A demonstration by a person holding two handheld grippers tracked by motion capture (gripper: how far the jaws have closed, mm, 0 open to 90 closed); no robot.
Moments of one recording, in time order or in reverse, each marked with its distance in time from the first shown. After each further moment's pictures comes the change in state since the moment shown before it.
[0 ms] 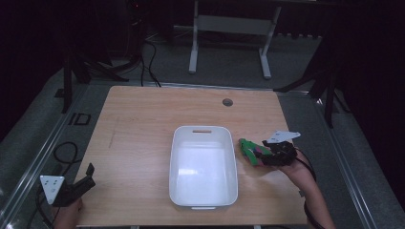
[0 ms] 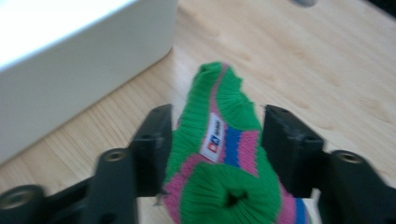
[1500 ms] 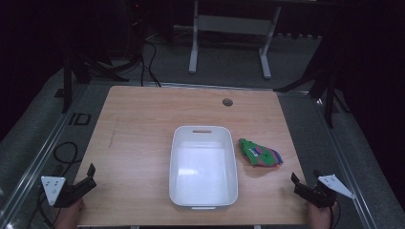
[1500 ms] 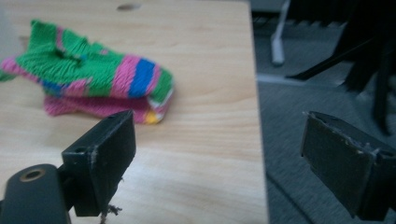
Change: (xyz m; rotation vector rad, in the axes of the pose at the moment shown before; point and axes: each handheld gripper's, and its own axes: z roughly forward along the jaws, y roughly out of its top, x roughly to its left) left arm -0.003 -0.001 -0.002 -0.010 -0.005 0.006; right arm 0.008 -0.169 -0.049 -0.335 -0.440 0.470
